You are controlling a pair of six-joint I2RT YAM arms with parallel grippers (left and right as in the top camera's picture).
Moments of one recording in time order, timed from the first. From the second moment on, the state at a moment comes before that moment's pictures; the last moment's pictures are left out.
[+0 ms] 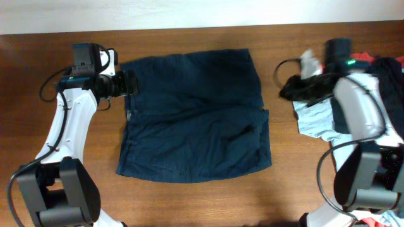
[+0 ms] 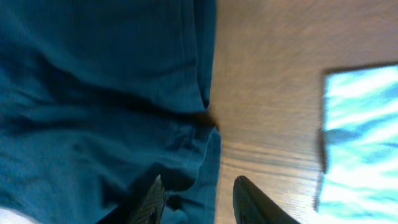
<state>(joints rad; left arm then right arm) 0.07 1.78 1.42 -0.67 0.17 -0.07 -0.12 1.81 1.45 -0.96 -0.39 -0.03</state>
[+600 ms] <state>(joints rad) 0.07 1.78 1.42 -0.67 0.17 -0.07 -0.02 1.81 1.21 -0.78 -0.26 0.08</state>
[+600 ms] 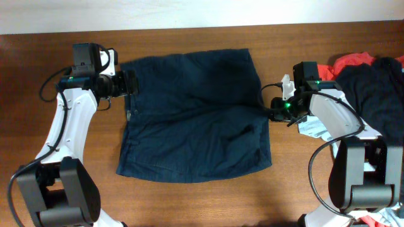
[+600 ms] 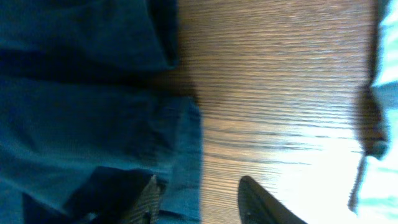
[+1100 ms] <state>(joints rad) 0.07 1.78 1.42 -0.67 0.17 -0.07 -0.02 1.81 1.10 -0.58 -0.36 0.16</state>
